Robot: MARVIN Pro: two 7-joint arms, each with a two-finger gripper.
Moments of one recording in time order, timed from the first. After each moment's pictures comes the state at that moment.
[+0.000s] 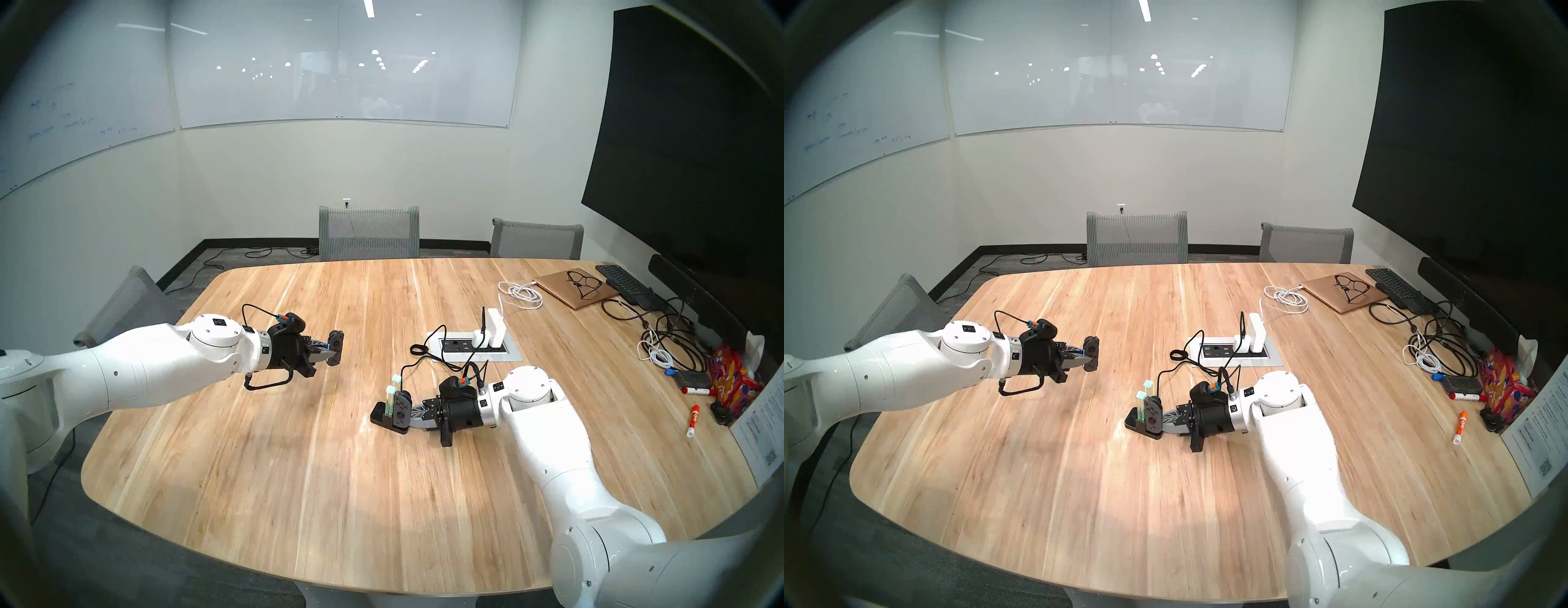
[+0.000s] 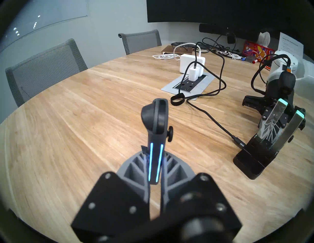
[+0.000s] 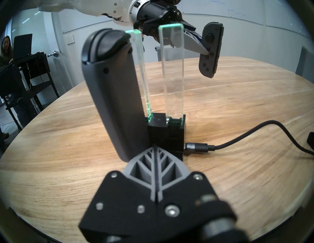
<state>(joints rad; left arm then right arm) 0.46 -0.66 0.01 -1.24 -1.13 0.00 -0.44 -1.14 -1.50 1.61 -0.96 -0.34 -0.08 1.49</state>
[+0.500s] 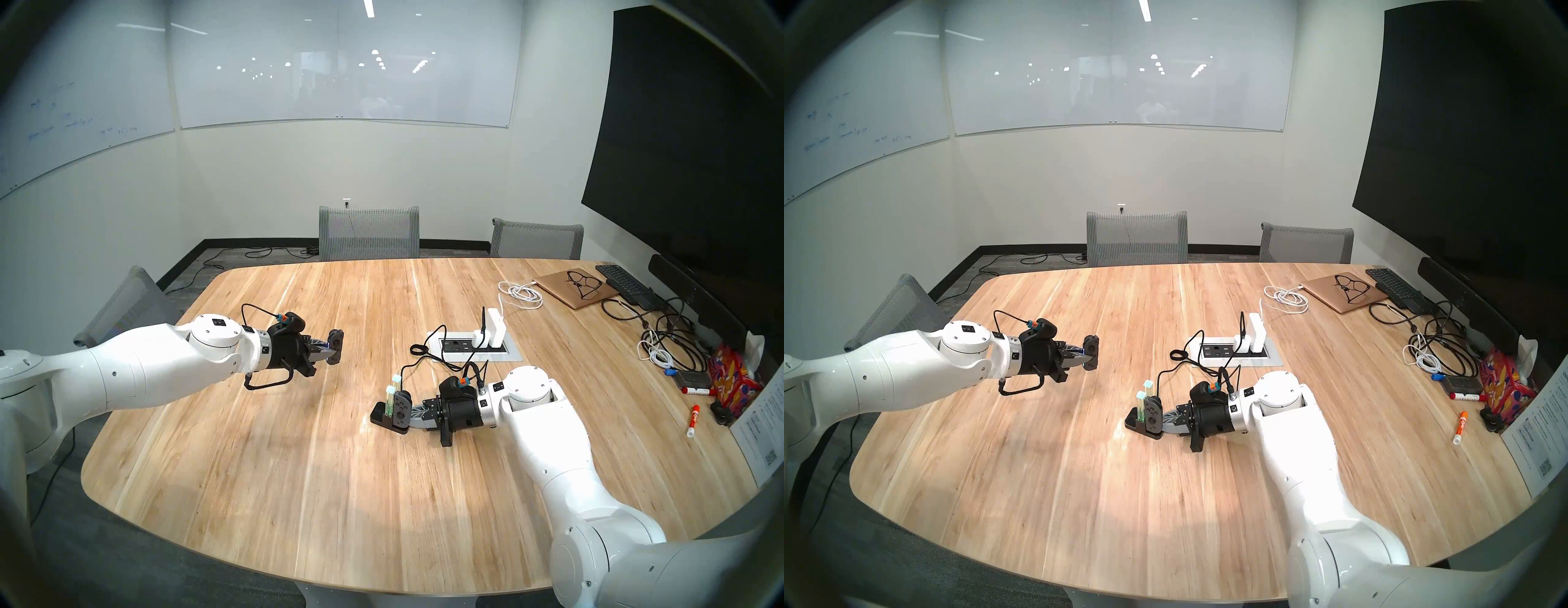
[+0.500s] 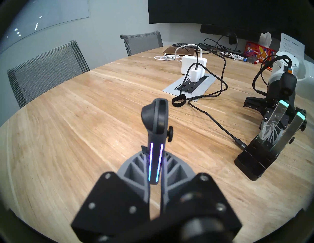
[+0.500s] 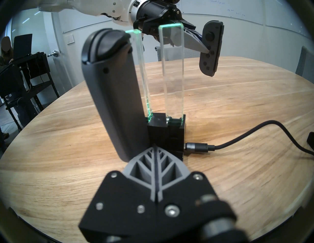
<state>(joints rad) 0.46 -0.65 0.01 -1.26 -1.13 -0.01 -0.41 -1.14 -1.50 1.61 -0.96 -0.34 -0.08 1.49</state>
